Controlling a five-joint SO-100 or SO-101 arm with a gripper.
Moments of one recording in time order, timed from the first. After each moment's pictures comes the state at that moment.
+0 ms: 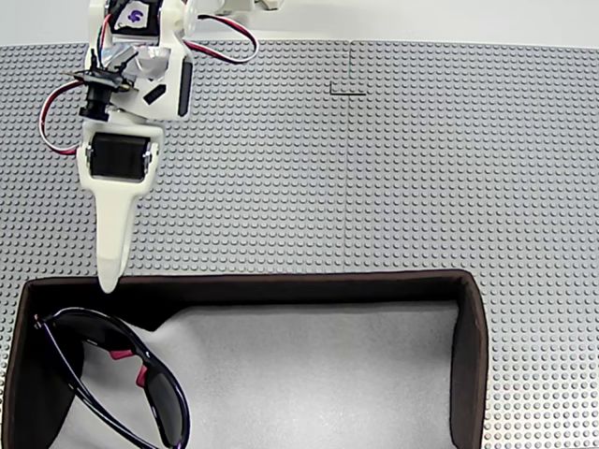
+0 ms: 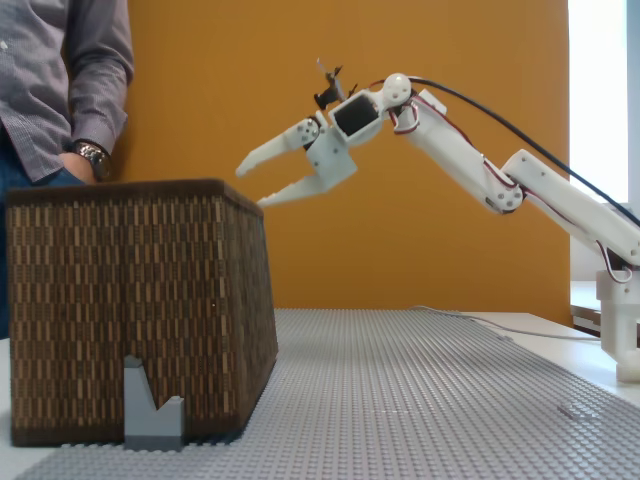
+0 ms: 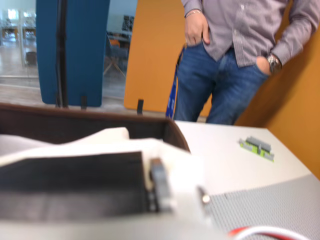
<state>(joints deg) 2.5 42.8 -4.9 75.2 3.3</state>
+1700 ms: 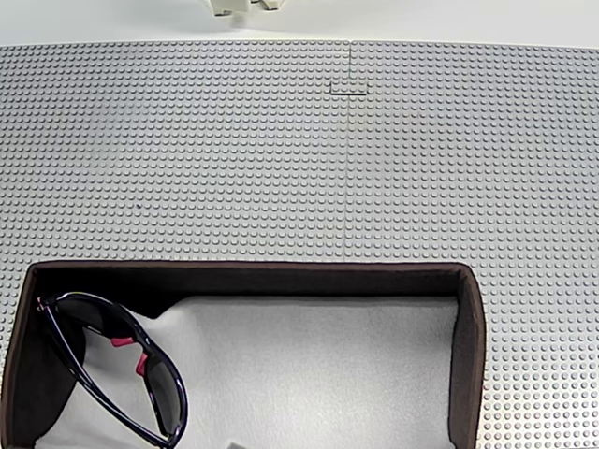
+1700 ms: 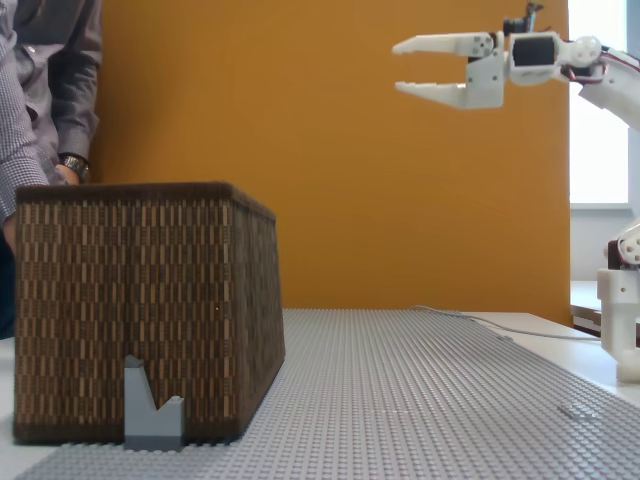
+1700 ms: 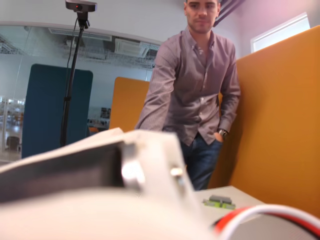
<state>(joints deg) 8.1 143.4 108.4 32.4 -5.2</state>
